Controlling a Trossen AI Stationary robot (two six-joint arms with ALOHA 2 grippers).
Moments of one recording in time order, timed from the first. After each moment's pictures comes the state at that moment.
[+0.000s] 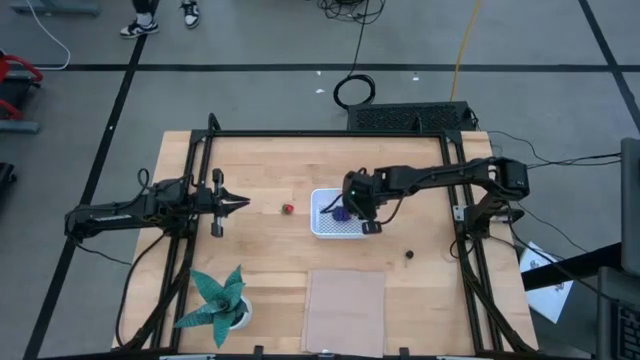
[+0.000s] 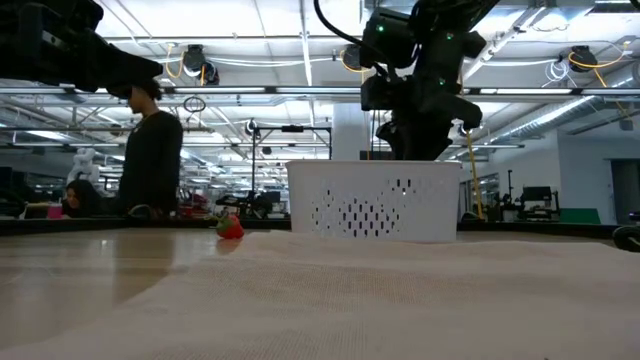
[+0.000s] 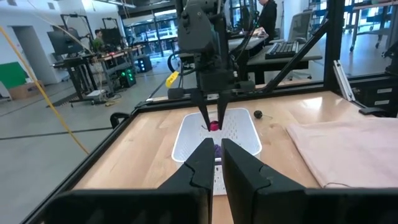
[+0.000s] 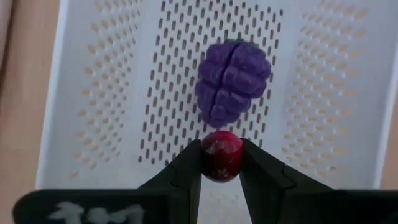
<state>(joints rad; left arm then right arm) 0.13 0.14 0.15 -0.03 0.08 0.16 -0.14 1.67 1.11 -0.65 -0.05 -0.29</state>
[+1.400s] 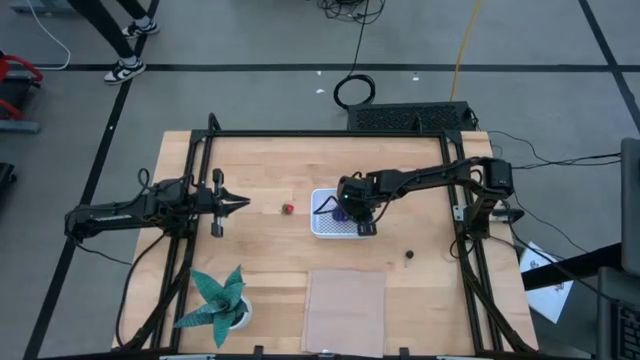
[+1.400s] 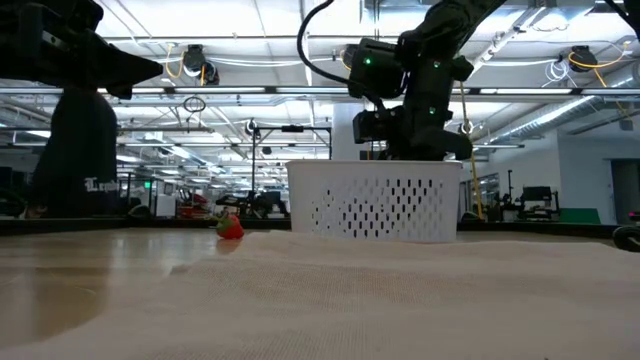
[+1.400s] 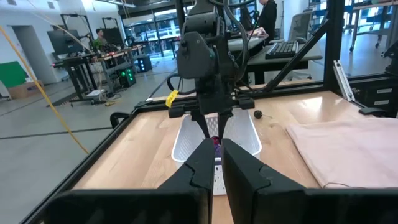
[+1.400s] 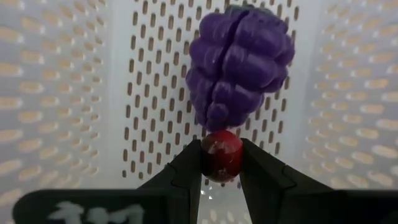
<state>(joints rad) 0.13 0.14 0.15 -0.03 0.08 0.16 -0.14 1.78 1.11 -0.61 -0.06 -0.25</state>
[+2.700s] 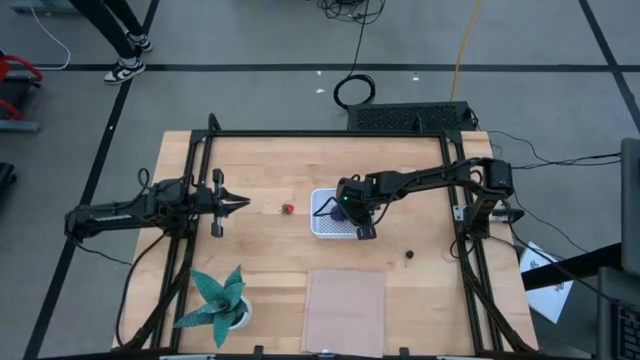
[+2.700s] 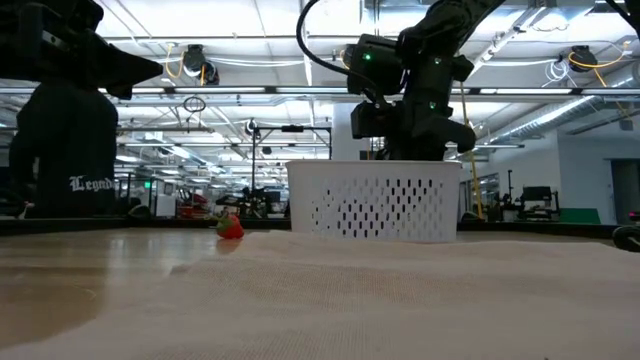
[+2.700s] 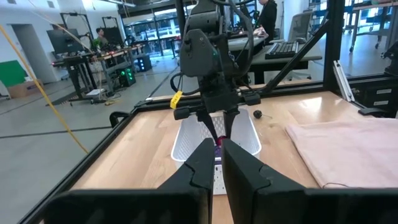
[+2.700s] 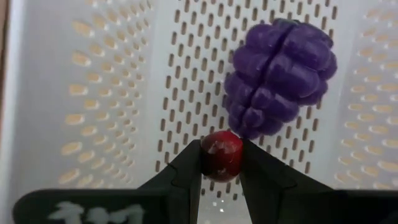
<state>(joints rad) 0.13 0.14 0.15 -0.04 0.08 0.15 -0.13 1.79 1.11 -0.59 -0.14 -0.24</state>
